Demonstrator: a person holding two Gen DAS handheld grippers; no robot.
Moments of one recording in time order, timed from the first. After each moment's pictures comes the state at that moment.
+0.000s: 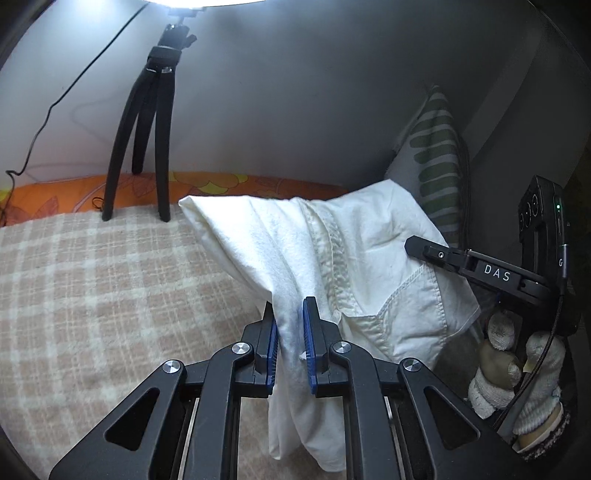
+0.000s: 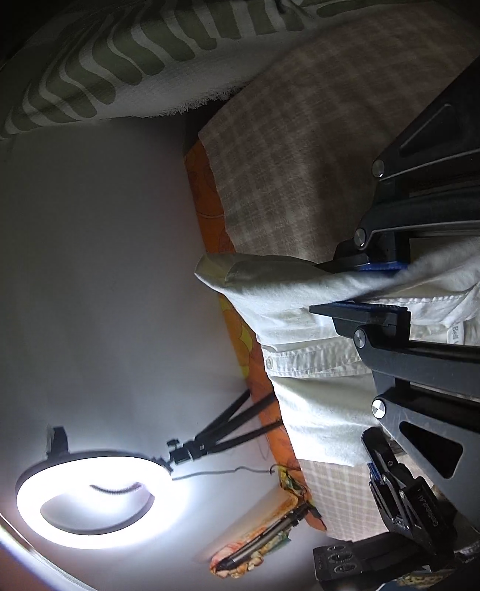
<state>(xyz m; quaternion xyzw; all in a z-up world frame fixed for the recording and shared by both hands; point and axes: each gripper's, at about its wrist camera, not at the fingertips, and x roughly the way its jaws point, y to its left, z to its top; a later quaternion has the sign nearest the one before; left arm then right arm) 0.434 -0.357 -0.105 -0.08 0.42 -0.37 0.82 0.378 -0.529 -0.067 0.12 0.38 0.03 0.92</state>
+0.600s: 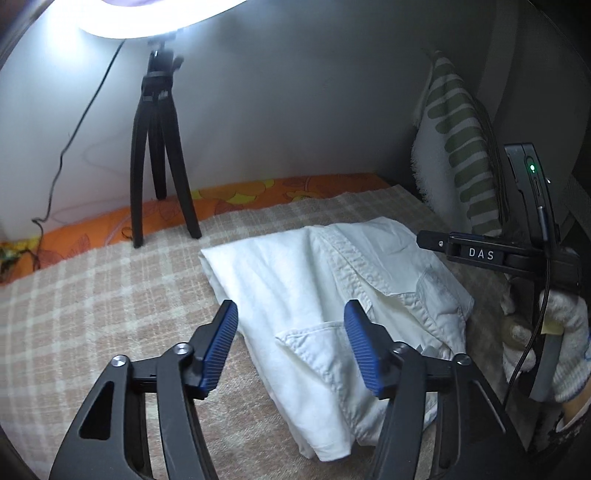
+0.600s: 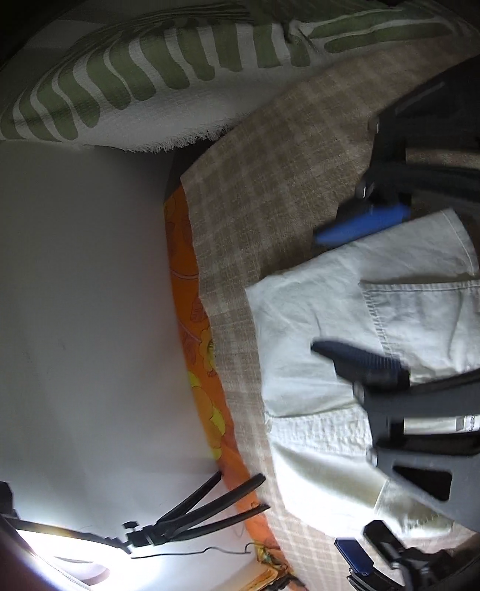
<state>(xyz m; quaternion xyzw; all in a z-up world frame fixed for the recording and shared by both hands) 0.423 -0.371 -0.097 0.04 0.39 -0.32 0.87 0.407 -0.547 -0.101 0.05 0.42 -0.07 0.90</state>
